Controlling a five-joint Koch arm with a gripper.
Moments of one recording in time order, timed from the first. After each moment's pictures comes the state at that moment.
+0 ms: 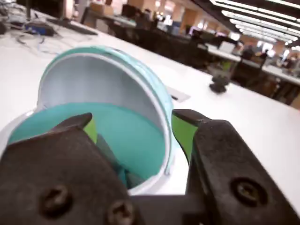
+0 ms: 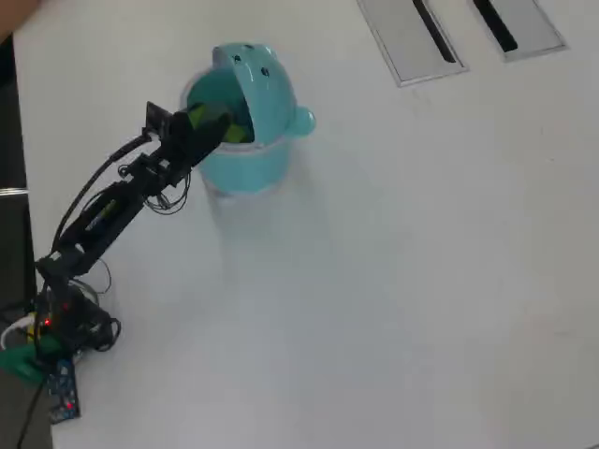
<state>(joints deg) -31.5 90.1 75.8 13.0 -104.2</state>
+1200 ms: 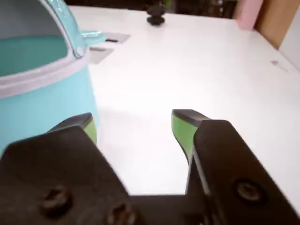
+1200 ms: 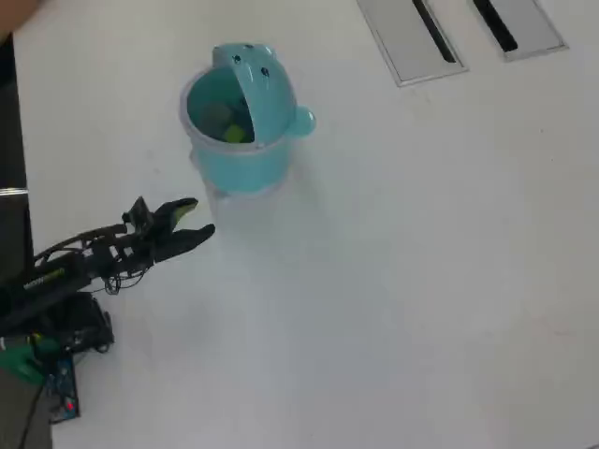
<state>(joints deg) -11.6 131.0 130.1 10.0 -91.9</state>
